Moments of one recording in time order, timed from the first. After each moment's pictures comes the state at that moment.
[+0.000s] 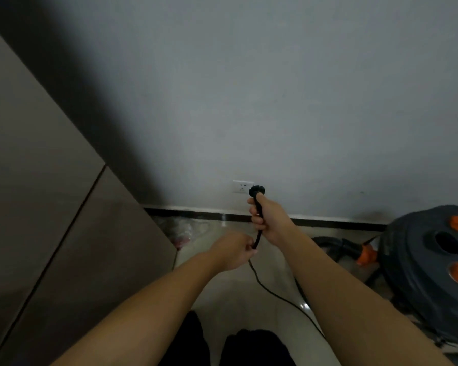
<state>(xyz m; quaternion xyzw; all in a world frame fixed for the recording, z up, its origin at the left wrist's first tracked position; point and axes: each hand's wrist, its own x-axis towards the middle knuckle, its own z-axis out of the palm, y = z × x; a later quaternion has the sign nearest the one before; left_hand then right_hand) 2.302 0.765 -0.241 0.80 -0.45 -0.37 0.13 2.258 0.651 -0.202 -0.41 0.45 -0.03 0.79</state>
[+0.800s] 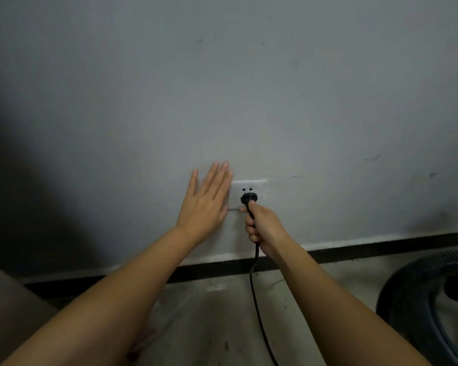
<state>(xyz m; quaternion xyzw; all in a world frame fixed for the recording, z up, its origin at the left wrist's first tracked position) 2.548 0.632 -0.572 0.73 -0.59 0.34 0.09 2.406 0.561 -0.560 -0.53 0.38 -0.22 0.73</state>
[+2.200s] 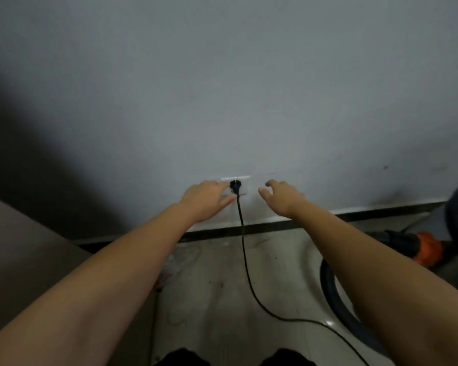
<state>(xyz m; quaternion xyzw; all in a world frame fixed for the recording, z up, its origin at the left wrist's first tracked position) 2.483 0.665 -0.414 0.81 -0.57 -0.11 0.03 2.330 0.537 -0.419 -0.85 0.45 0.09 0.25</state>
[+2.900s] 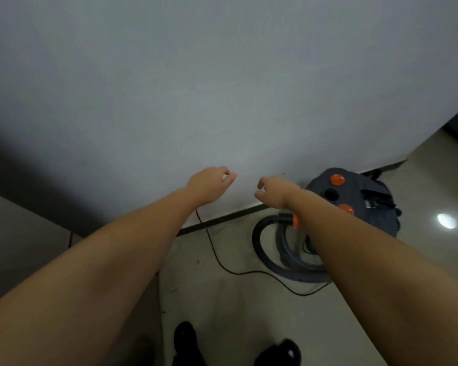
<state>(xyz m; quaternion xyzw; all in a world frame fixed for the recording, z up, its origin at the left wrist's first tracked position) 2.315 0.657 -0.037 0.77 -0.59 -0.22 0.11 2.141 0.580 -0.023 -0.86 0.43 0.17 0.22</state>
